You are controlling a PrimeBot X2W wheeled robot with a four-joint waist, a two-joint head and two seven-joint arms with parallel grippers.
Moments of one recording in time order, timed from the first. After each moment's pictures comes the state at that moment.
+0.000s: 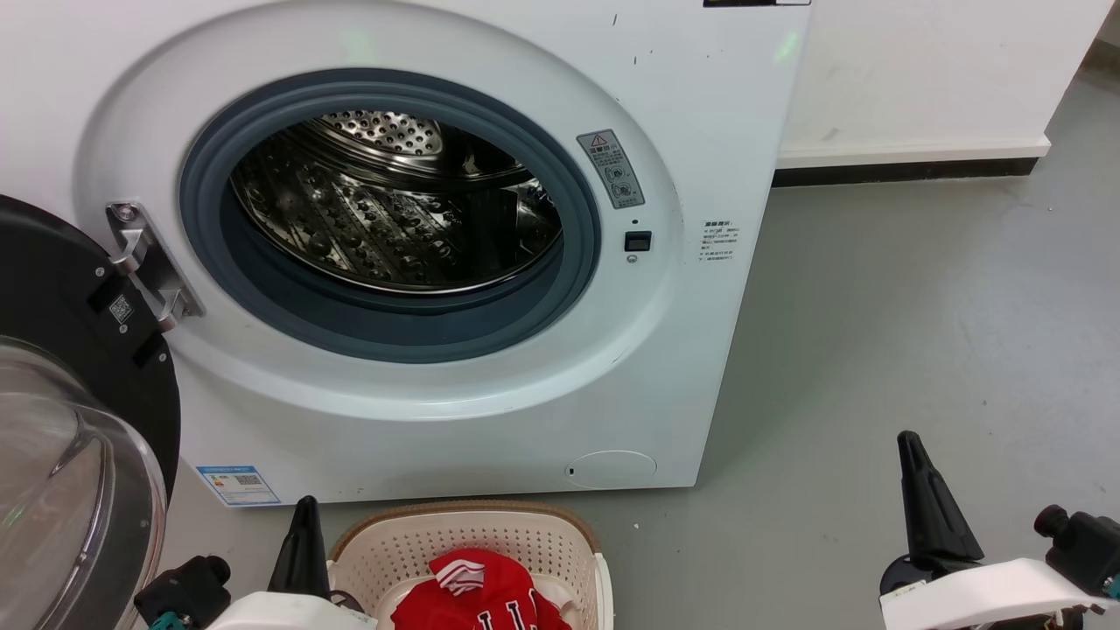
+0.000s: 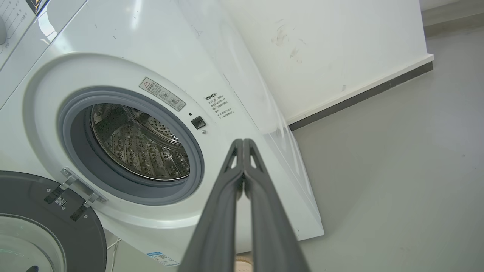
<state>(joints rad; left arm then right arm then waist) 0.07 0.05 0.01 0.16 -0.55 0.01 -0.15 0.06 -0.07 0.03 0.07 0.58 0.13 -0.18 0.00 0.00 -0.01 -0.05</state>
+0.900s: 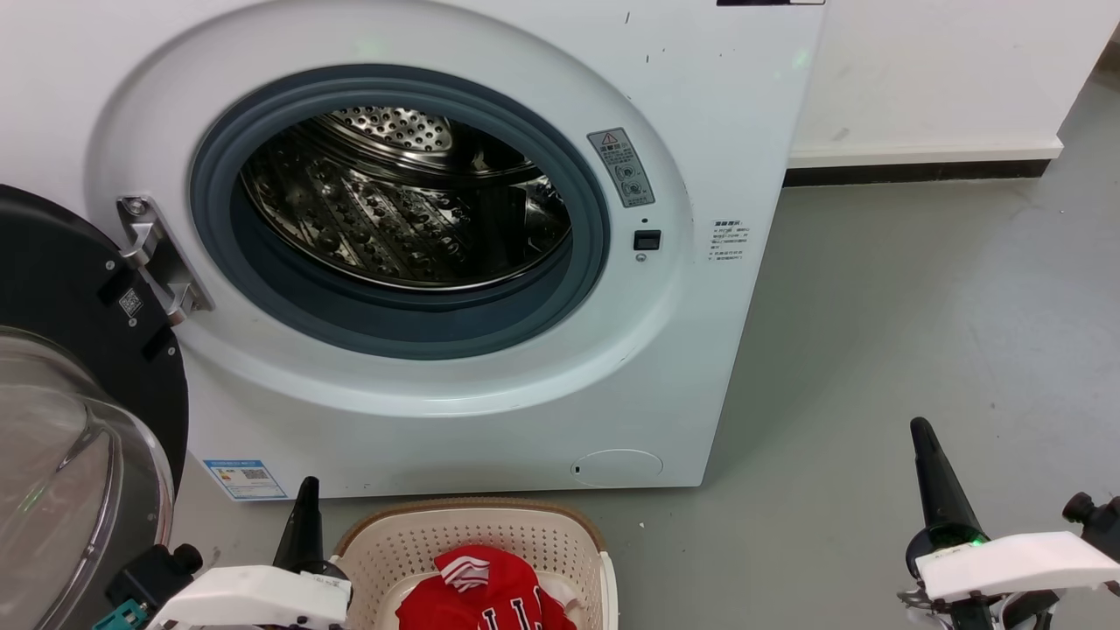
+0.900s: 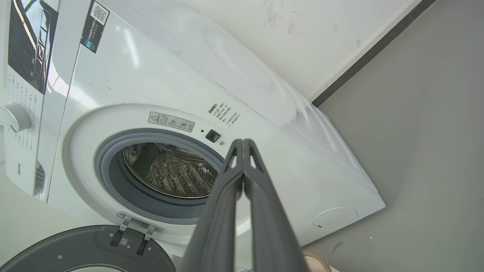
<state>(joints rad) 0.01 0.05 0.05 0.19 -0.93 -0.04 -0.05 0.00 -0.08 0.01 0.13 0.97 0.13 -0.09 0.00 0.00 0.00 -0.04</state>
